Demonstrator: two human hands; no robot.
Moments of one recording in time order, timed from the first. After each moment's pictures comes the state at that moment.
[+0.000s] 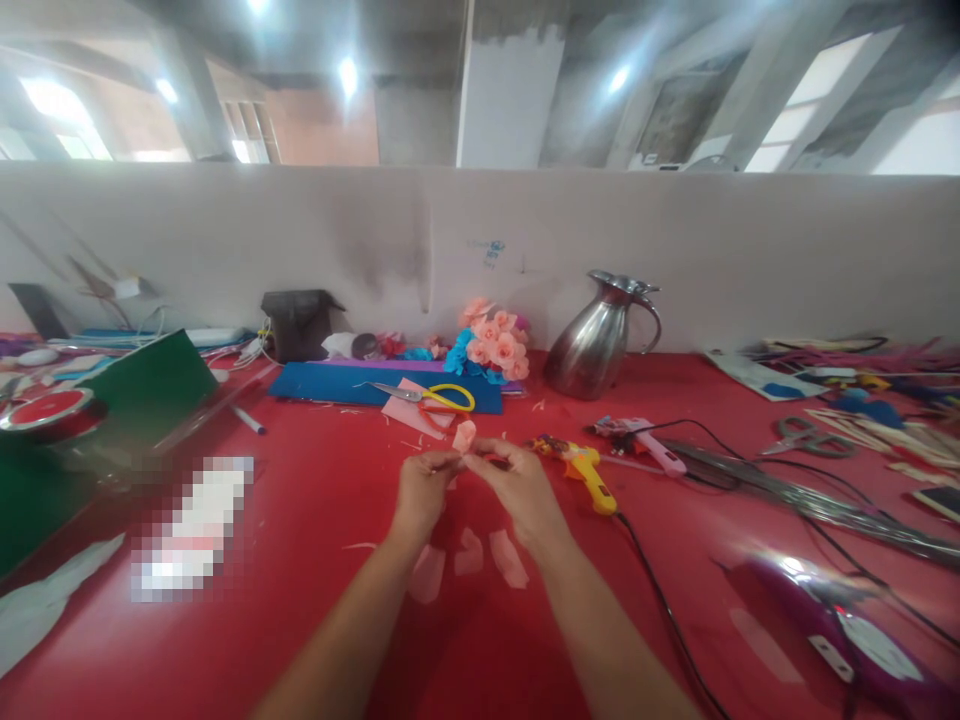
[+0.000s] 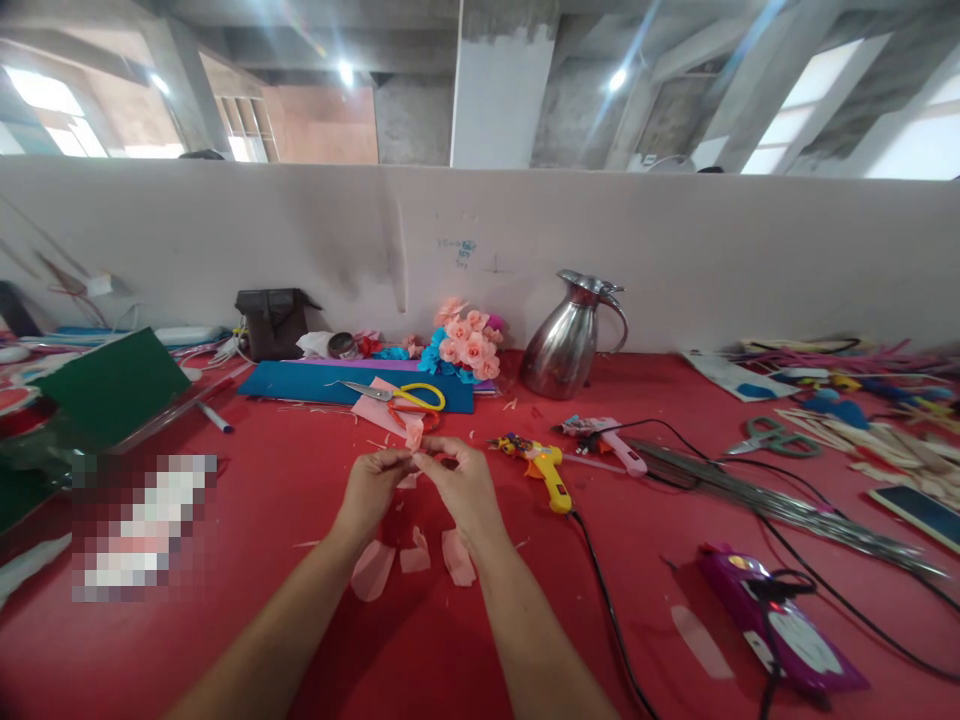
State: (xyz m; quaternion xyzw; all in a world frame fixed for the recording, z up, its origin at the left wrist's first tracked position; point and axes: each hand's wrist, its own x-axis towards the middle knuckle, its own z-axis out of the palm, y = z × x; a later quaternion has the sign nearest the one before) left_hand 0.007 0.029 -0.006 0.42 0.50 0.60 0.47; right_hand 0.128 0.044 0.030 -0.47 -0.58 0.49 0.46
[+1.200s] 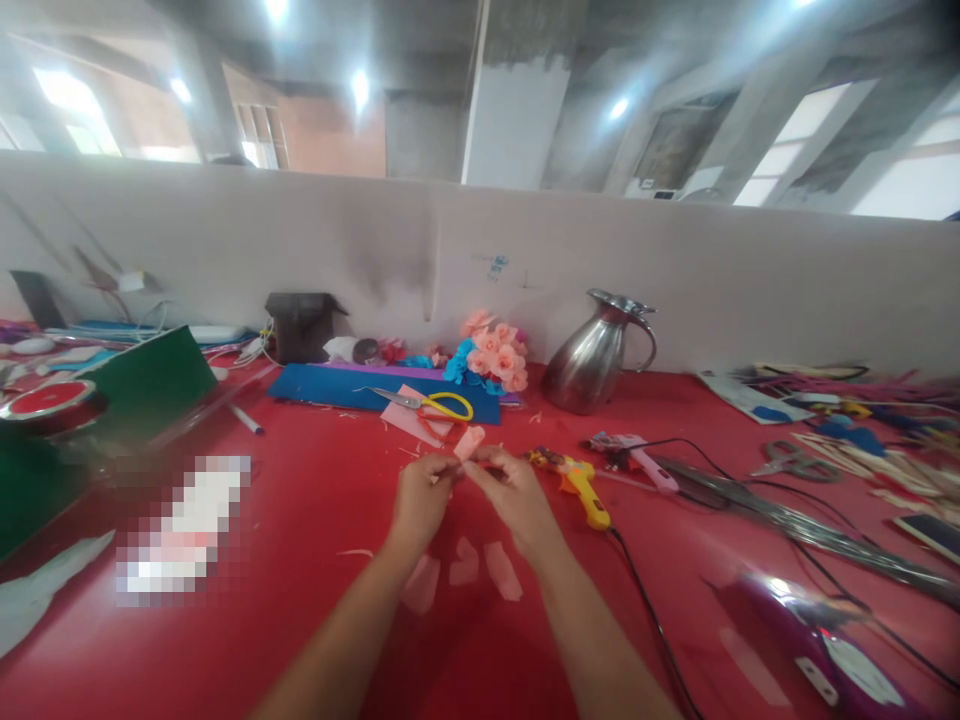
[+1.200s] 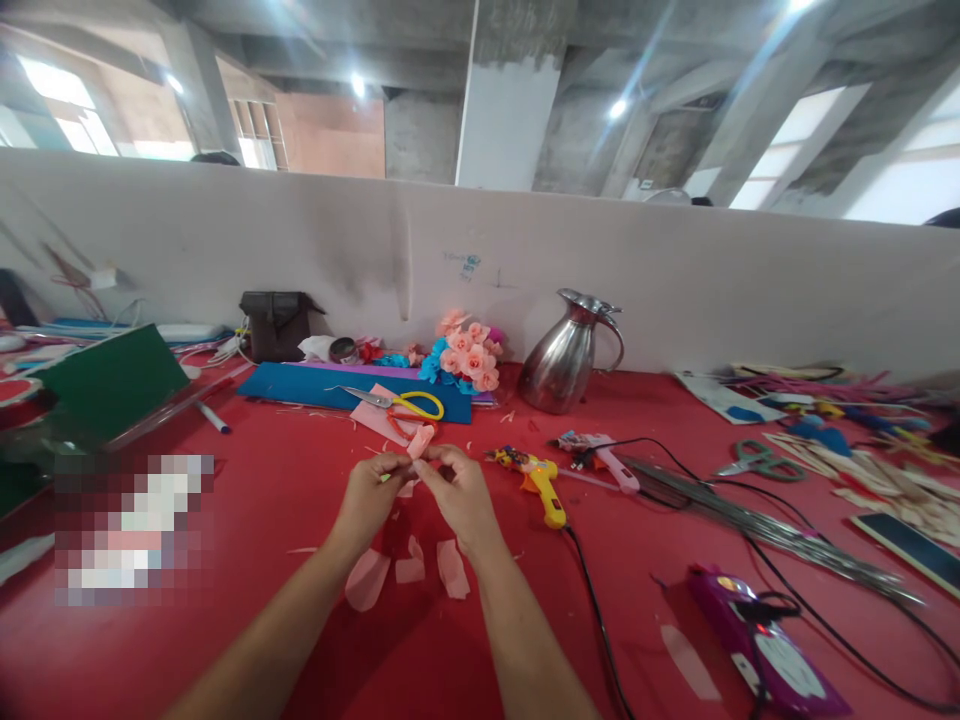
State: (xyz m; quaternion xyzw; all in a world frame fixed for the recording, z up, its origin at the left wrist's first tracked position) left_hand 0.008 0.028 -0.003 0.48 0.52 0.59 0.39; right_hand 0.132 0.049 0.019 -0.43 -0.63 0.48 0.44
